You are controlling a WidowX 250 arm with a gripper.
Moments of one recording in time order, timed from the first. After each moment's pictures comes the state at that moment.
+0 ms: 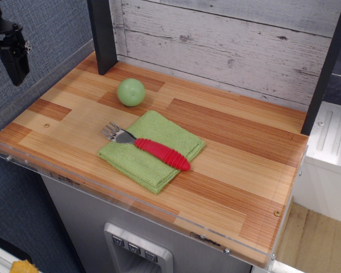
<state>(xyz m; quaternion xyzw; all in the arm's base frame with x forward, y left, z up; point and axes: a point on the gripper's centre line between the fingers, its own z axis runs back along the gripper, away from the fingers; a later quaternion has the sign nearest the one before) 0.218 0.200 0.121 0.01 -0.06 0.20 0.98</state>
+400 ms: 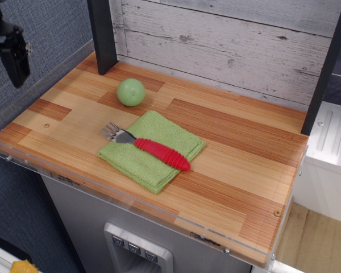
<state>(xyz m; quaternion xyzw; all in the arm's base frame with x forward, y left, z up) 0.218 0.200 0.112 0.01 -0.04 0.20 0.98</state>
